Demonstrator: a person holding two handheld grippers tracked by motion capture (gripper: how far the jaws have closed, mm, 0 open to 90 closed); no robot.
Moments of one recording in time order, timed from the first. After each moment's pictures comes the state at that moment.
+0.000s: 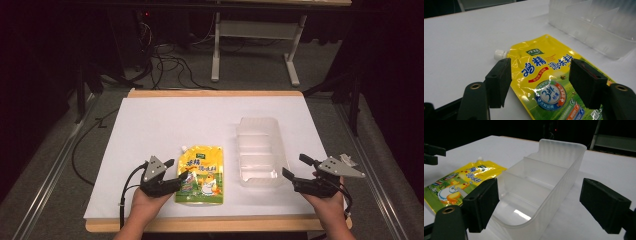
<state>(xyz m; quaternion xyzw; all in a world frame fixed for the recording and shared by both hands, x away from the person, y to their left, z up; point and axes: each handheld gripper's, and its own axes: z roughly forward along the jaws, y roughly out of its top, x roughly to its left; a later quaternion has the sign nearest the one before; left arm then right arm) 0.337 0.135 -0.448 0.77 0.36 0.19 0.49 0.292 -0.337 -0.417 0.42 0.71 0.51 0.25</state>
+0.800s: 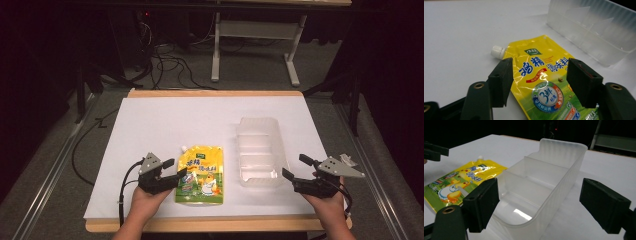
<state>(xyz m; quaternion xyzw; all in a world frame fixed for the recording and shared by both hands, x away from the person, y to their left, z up) 0.351 0.143 -0.450 0.75 0.40 0.12 0.51 0.291 -0.336 -0.417 0.42 0.71 0.51 0.25</state>
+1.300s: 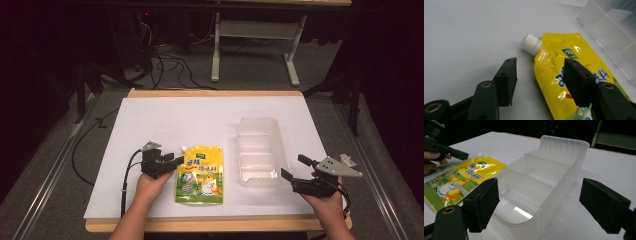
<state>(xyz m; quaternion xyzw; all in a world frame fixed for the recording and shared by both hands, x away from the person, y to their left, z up) 0.414 0.151 -0.480 0.73 0.50 0.04 0.47 0.293 -0.334 -0.419 0.42 0.72 0.50 0.25</state>
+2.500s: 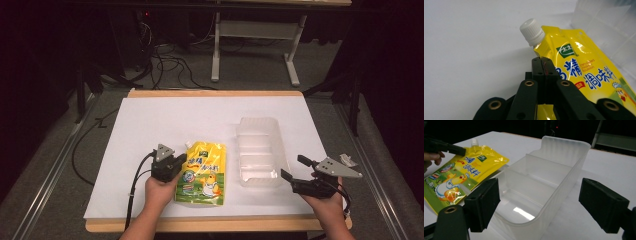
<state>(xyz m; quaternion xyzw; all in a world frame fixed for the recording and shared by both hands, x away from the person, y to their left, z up) 0.374 0.109 -0.455 0.74 0.45 0.18 0.47 0.291 -0.332 -0.417 0.41 0.72 0.50 0.25</state>
